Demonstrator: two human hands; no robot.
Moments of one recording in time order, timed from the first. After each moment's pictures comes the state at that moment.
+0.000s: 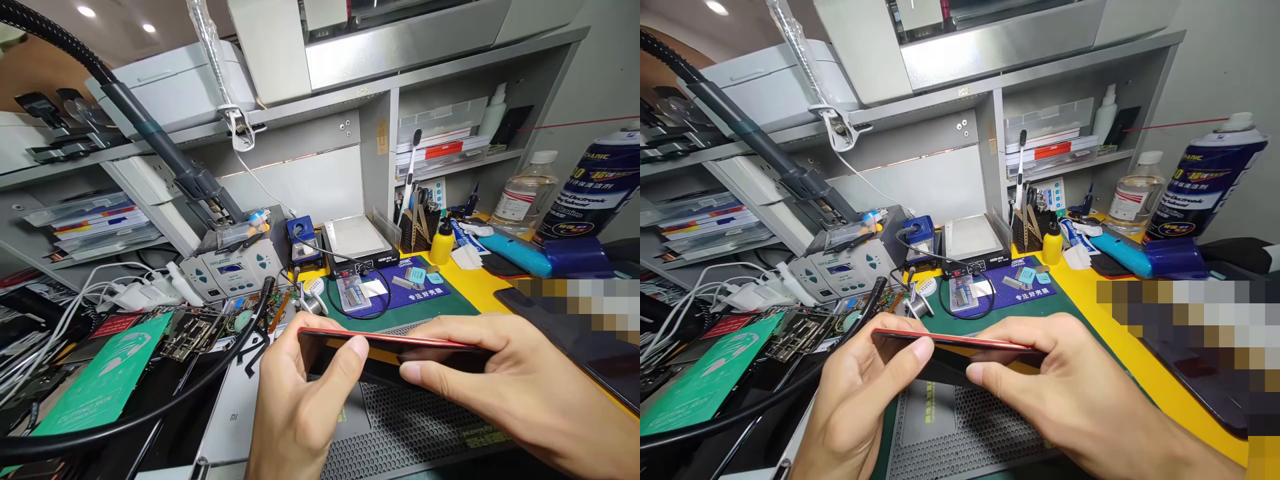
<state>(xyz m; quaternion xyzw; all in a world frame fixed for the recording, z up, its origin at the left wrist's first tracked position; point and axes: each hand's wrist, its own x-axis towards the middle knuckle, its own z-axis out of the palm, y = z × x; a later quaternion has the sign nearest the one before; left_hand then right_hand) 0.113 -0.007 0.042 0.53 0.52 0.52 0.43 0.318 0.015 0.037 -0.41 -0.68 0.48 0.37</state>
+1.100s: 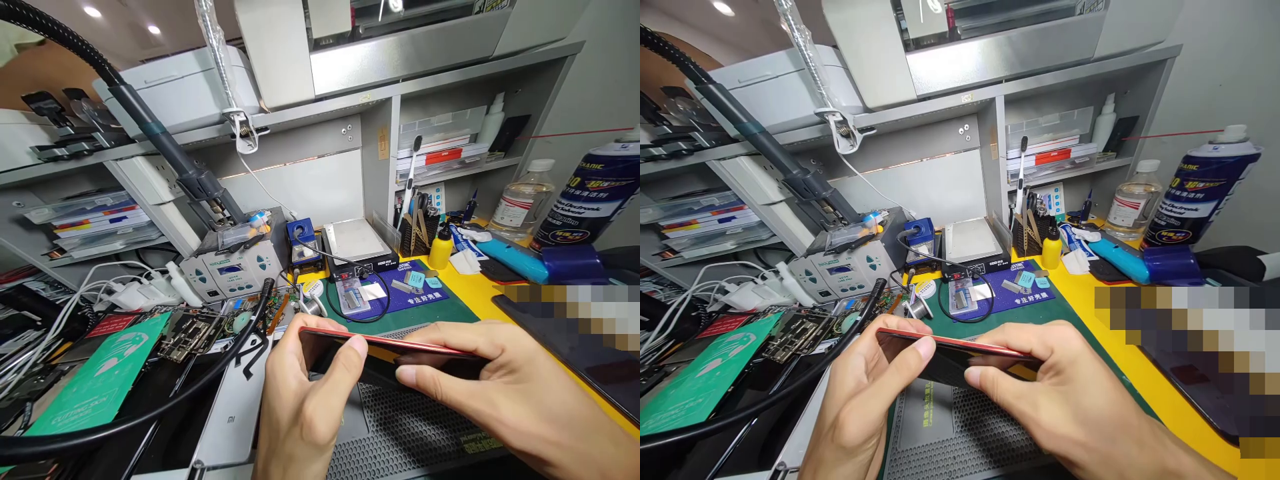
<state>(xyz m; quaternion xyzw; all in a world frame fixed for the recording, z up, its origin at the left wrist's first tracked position) 0.119 -0.006 0.042 0.50 0.54 0.53 0.42 0.314 0.013 0.040 -0.42 -0.67 0.51 0.35</state>
